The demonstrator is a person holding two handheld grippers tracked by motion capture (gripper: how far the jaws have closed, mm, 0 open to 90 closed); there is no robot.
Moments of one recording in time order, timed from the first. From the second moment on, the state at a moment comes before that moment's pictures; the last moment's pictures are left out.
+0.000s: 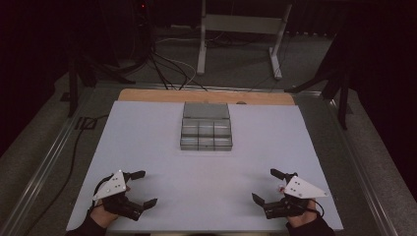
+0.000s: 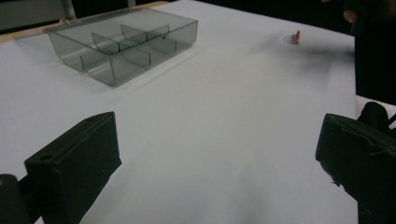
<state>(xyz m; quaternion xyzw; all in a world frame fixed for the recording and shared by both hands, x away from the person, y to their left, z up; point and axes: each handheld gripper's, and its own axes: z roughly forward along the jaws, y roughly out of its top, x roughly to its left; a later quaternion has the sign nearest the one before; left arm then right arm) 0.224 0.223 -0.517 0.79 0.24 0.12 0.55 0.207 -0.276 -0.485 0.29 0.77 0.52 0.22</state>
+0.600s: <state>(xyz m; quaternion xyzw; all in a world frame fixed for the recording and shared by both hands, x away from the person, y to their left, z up) 0.224 0.223 -0.516 0.79 0.24 0.12 0.55 0.209 -0.300 -0.474 0.41 0.71 0.48 0.30</state>
